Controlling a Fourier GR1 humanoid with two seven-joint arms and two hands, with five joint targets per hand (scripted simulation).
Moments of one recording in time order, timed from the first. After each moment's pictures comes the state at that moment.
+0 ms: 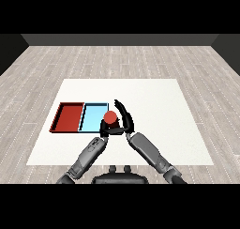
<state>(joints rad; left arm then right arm) -0.35 0.00 -0.50 -1.19 0.24 0.66 -0.31 -0.48 0.00 0.58 -1.33 -0.28 -0.56 -0.28</state>
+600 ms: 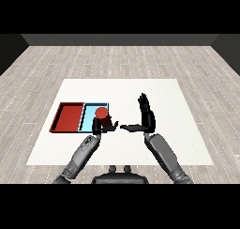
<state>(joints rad) -0.33 0.07 -0.41 -1.21 0.20 0.63 -0.29 -0.33 -0.15 0.41 -1.61 -0.29 -0.48 -0.26</state>
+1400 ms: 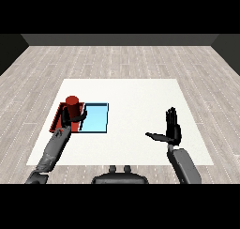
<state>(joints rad) -0.40 0.41 -0.16 -1.02 0.16 0.53 -0.21 0.01 -0.33 0.21 -1.71 -0.34 -0.38 -0.32</state>
